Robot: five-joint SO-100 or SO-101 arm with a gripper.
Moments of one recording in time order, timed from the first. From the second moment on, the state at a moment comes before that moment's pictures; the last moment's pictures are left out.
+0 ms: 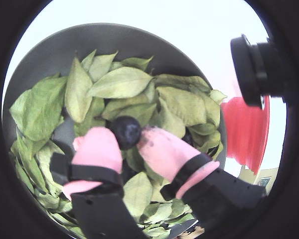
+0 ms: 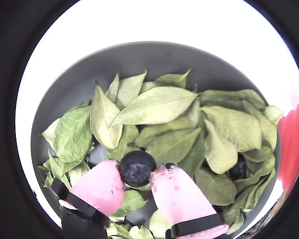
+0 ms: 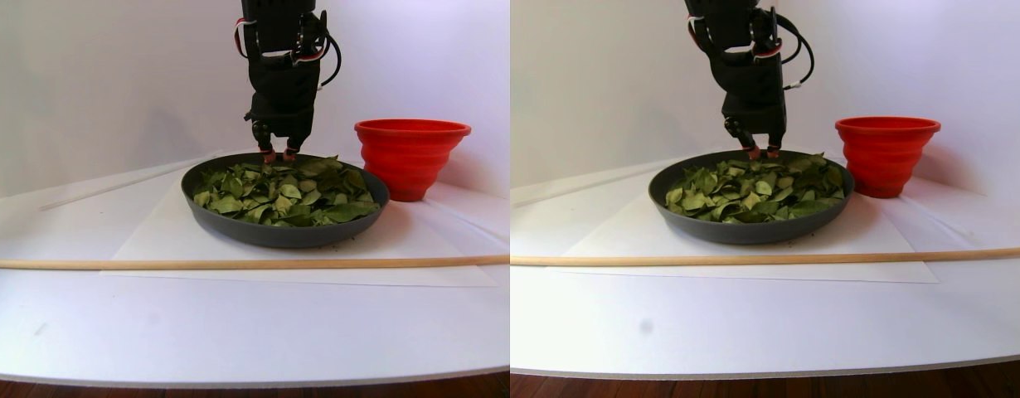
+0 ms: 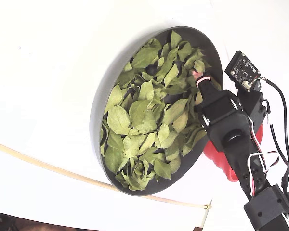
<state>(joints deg) 11.7 71.5 96.9 -13.4 -92.3</state>
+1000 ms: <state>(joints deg) 17.2 84.1 105.2 -5.5 -94.1</state>
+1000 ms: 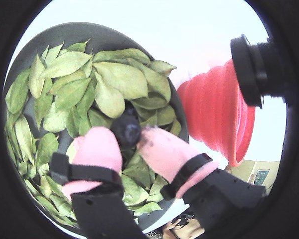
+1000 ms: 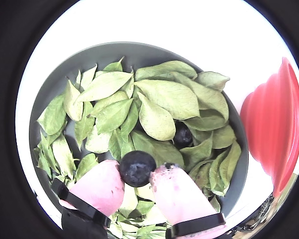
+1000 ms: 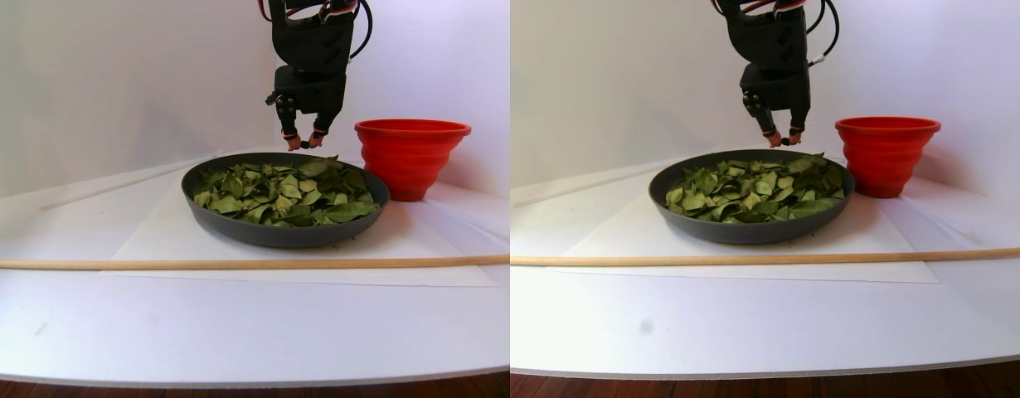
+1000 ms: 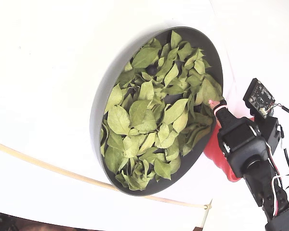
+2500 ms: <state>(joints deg) 27.3 96.9 109.2 3.8 -98.3</state>
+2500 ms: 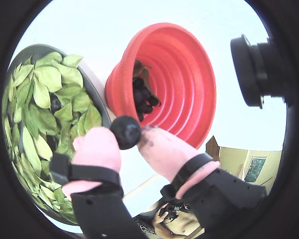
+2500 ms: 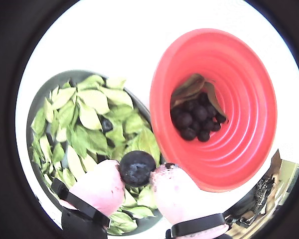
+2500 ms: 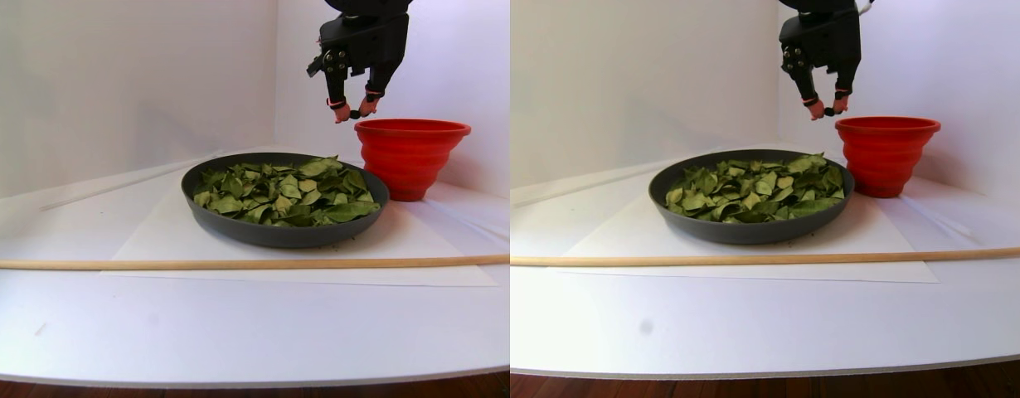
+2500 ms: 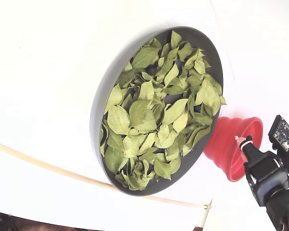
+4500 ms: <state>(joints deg) 32.3 94.7 104.3 3.5 -97.2</state>
